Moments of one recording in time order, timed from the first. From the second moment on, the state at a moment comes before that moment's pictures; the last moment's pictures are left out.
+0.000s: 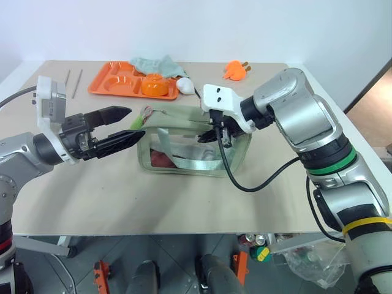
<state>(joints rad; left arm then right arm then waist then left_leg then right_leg) -0.42 0.83 0.39 -0.36 -1.07 0.80 -0.83 -1.22 -0.58 0.47 0.03 -0.02 0.81 1.35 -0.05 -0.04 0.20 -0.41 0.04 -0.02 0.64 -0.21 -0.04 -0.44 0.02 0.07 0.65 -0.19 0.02</state>
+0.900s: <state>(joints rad) -0.45 0.83 0.34 -0.32 -1.07 0.81 -0.85 -0.92 -0.92 0.12 0.03 0.29 0.61 1.40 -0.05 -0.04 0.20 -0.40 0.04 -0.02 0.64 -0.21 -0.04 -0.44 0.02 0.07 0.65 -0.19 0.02</state>
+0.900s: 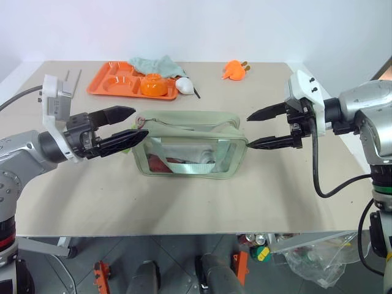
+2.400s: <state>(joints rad) -0.37 0.84 0.40 -0.07 -0.97 0.86 -0.84 -0.85 -0.86 0.13 -0.01 0.33 0.66 1.30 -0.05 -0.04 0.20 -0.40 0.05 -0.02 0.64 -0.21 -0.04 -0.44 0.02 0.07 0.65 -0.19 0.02</state>
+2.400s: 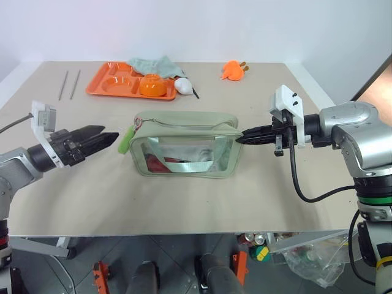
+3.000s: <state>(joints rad) -0.32 0.84 0.38 -0.12 -0.98 0.91 -0.86 -0.82 -0.86 0.12 -0.03 0.33 0.66 1.28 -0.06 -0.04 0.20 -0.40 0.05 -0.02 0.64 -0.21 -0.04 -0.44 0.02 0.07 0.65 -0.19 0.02</state>
